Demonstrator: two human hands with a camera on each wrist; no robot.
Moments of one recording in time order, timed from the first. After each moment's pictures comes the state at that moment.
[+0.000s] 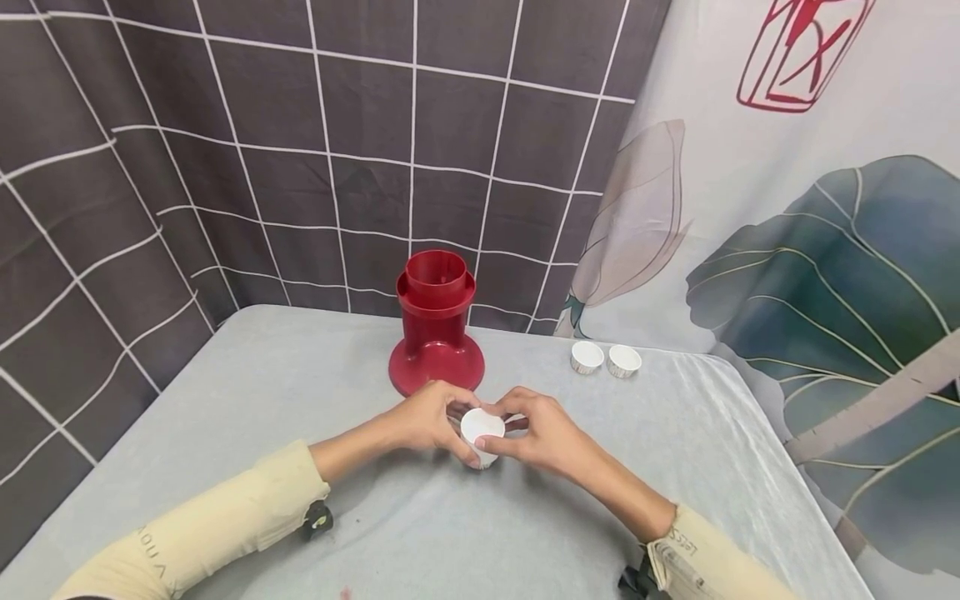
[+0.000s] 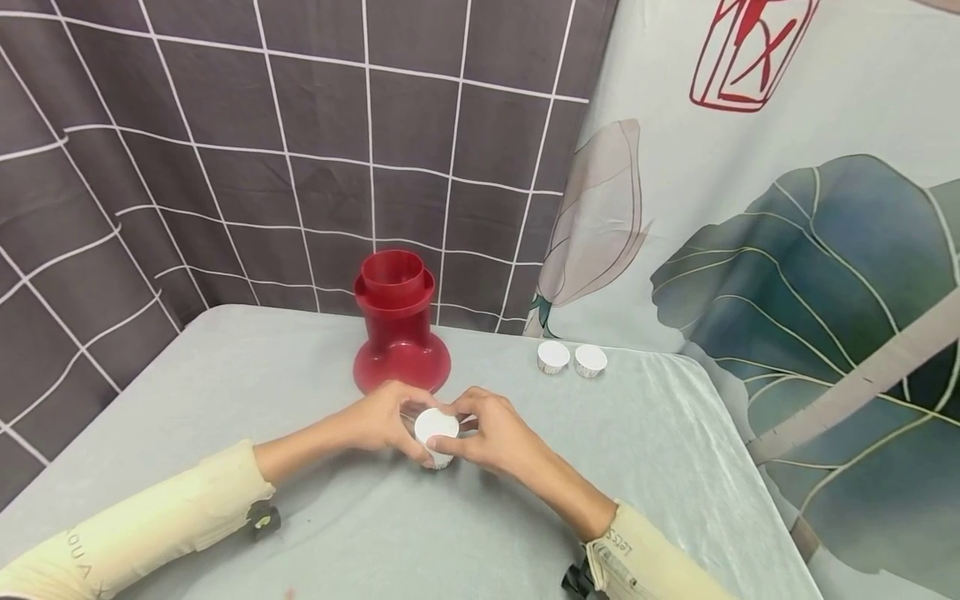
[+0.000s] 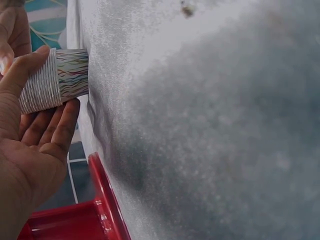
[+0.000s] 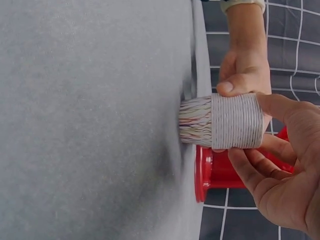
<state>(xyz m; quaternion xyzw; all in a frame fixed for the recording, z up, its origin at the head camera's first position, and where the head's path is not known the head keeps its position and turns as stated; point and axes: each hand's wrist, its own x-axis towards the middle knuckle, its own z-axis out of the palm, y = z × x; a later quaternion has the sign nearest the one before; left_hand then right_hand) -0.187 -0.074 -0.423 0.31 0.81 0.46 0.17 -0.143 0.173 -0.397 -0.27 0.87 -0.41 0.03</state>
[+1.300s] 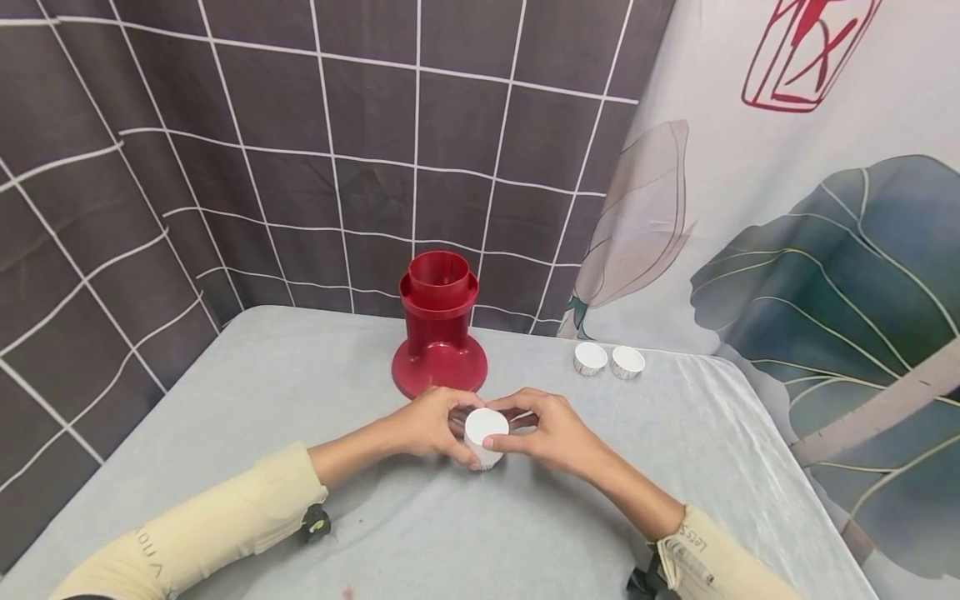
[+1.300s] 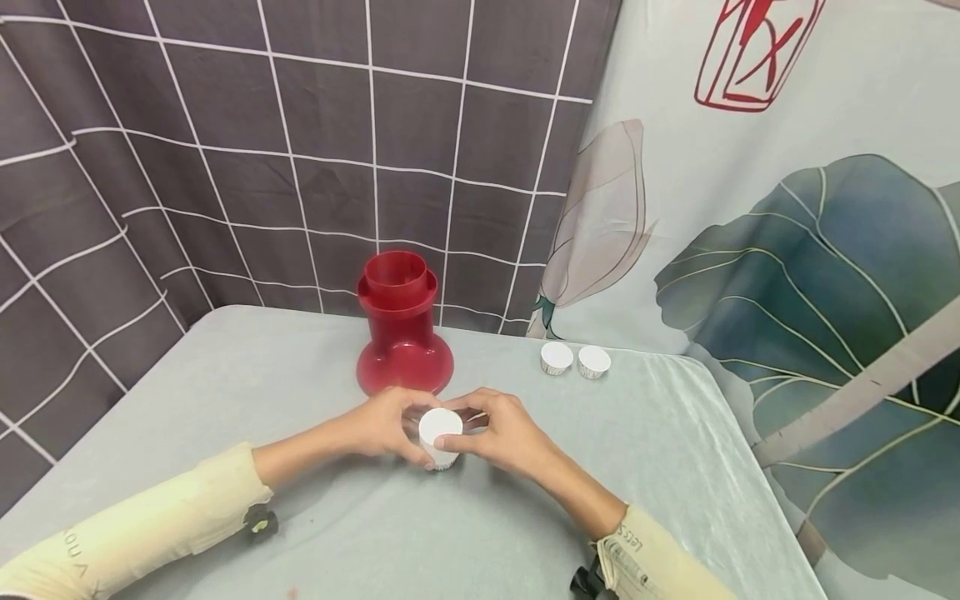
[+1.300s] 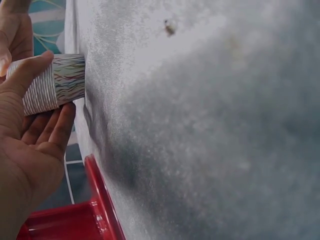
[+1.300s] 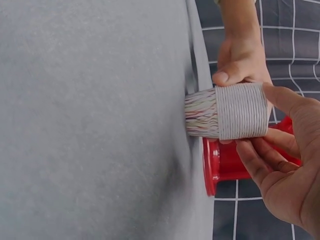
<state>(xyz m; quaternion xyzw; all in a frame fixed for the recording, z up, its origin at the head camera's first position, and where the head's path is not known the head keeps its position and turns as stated) -0.185 -0.076 -0.427 0.31 0.79 0.49 0.20 -0.149 0.181 -0.403 -0.26 0.85 -0.46 0.04</state>
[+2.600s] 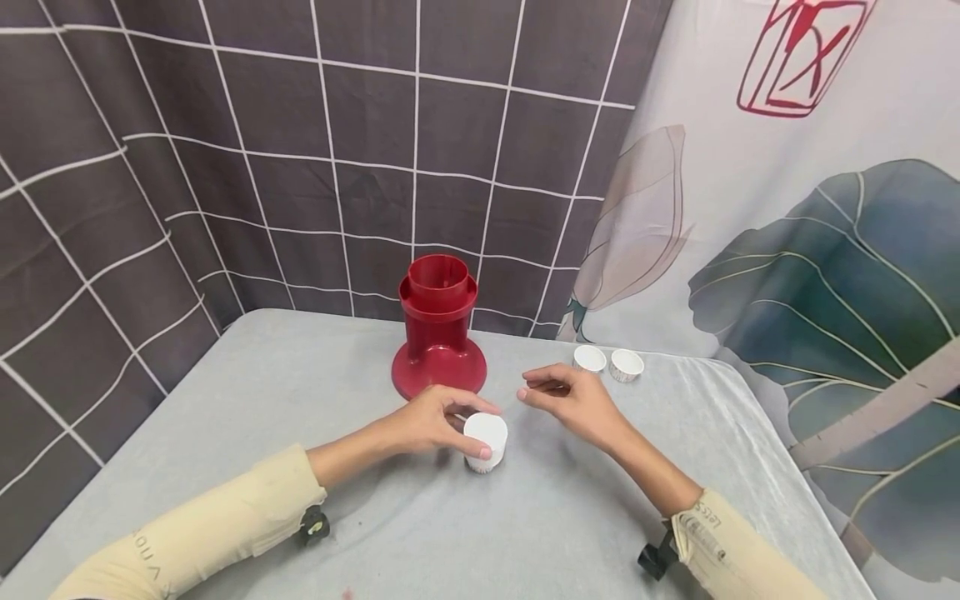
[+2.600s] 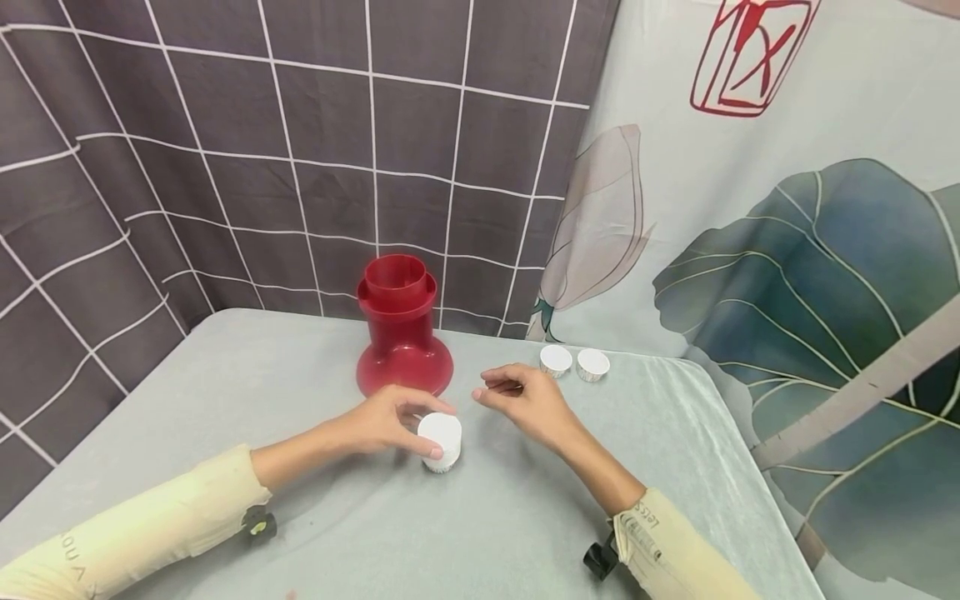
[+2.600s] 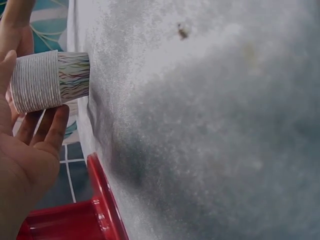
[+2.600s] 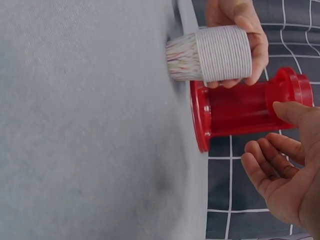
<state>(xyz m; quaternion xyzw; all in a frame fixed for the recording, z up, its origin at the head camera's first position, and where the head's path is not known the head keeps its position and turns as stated) -0.178 -0.075 -0.419 0.28 0.77 0.54 0.20 -0.178 0.216 -0.393 -0.17 0.87 -0.46 -0.01</state>
